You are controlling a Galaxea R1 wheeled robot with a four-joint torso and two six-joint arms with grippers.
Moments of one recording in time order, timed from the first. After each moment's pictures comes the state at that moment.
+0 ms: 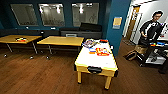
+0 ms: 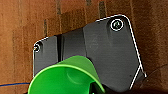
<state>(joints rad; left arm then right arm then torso) 1.31 2.50 -1.87 -0.03 -0.04 -0.11 -1.44 2.79 -2.44 -0.57 0.11 0.73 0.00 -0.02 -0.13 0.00</state>
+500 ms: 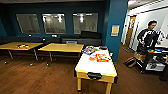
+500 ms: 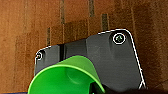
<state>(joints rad) 1.33 2.52 -1.88 -0.01 -0.05 -0.11 -1.46 2.79 -2.45 -0.57 0.11 0.73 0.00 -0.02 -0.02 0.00</state>
